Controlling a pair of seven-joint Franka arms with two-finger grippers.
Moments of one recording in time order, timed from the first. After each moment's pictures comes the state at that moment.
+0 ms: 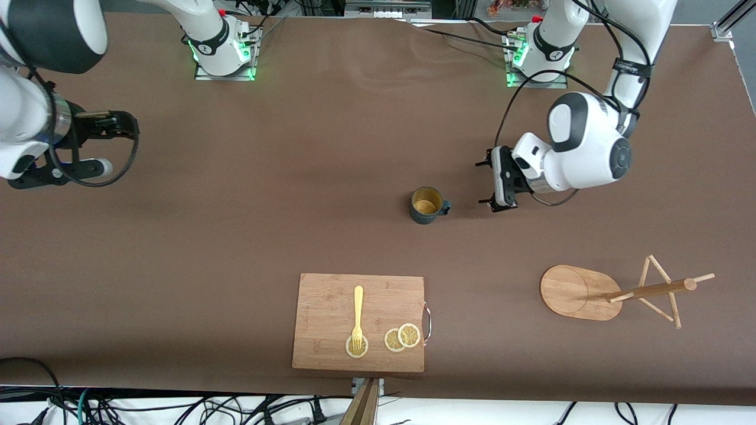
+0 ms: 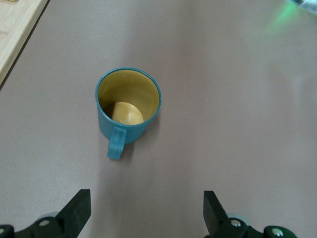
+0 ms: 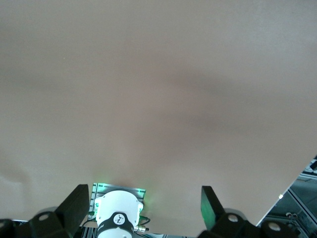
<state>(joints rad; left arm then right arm) -0.17 0.25 -0.15 -2.13 -0.67 2.25 1.53 0.55 0.26 -0.52 -1.36 -0.03 1.26 -0.23</state>
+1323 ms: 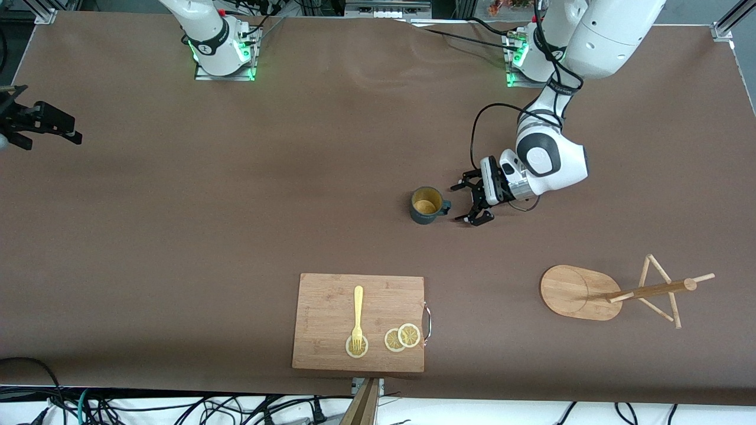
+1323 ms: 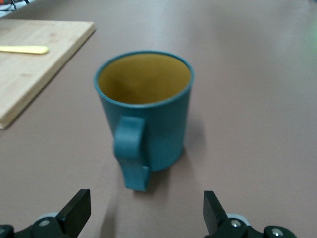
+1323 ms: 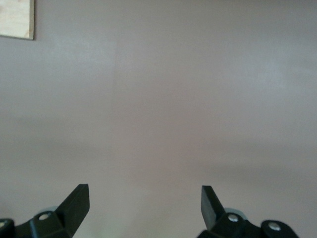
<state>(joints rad) -0.18 0.52 -0.16 -2.15 -1.55 2.46 2.54 -0.10 -0.04 -0.05 -1.72 0.04 1.65 -0.23</state>
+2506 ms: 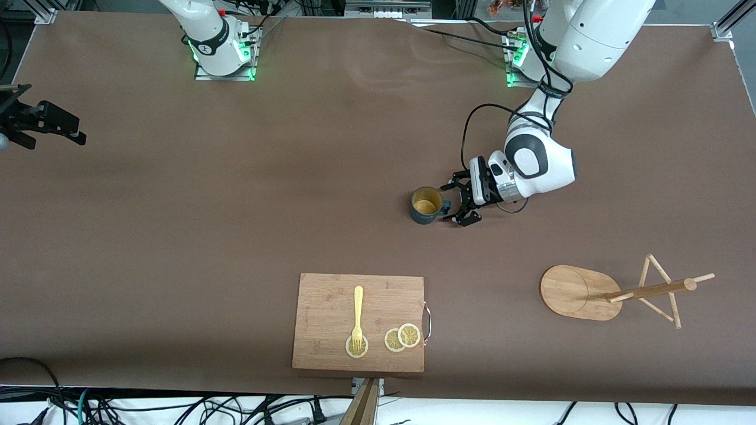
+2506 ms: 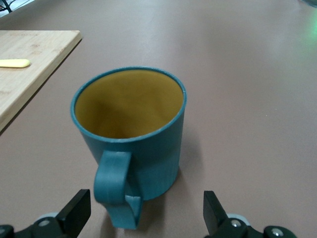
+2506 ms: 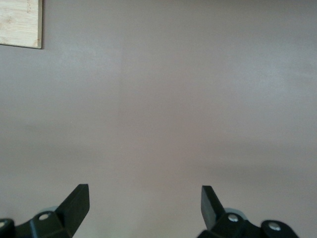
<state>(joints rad) -0.23 0.55 -0.16 -2.13 -1.55 2.46 2.54 -0.08 -0.03 -0.03 -1.69 0.03 1.64 -0.20</state>
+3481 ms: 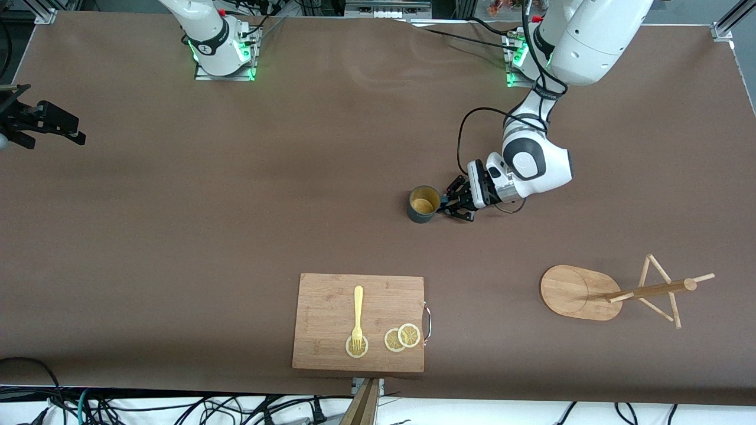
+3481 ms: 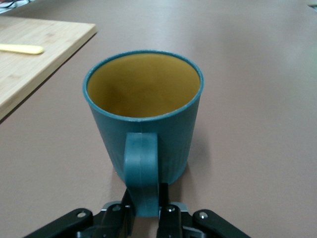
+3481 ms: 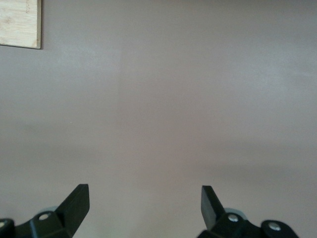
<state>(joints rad) -0.24 0.58 -0.15 -2.11 -1.64 2.46 2.49 -0.08 -0.03 -0.03 -1.69 0.03 1.64 -0.19</state>
